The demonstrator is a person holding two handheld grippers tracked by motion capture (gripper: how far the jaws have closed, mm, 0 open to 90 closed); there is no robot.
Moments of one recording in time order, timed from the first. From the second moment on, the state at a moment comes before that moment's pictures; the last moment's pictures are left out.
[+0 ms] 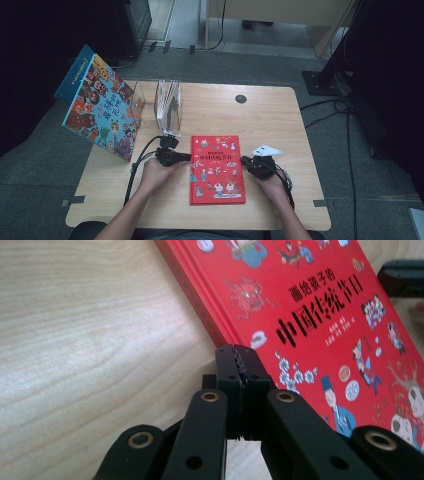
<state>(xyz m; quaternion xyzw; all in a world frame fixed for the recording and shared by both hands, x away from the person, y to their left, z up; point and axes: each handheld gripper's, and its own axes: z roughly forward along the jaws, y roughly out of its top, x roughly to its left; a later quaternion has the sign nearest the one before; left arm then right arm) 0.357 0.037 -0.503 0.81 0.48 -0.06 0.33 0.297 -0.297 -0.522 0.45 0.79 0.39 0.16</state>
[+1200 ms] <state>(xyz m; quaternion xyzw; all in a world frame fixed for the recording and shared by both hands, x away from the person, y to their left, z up) 0.319 0.023 -0.504 0.80 0.49 -0.04 0.33 0.317 -0.299 -0.501 0.56 0.76 0.33 -0.03</state>
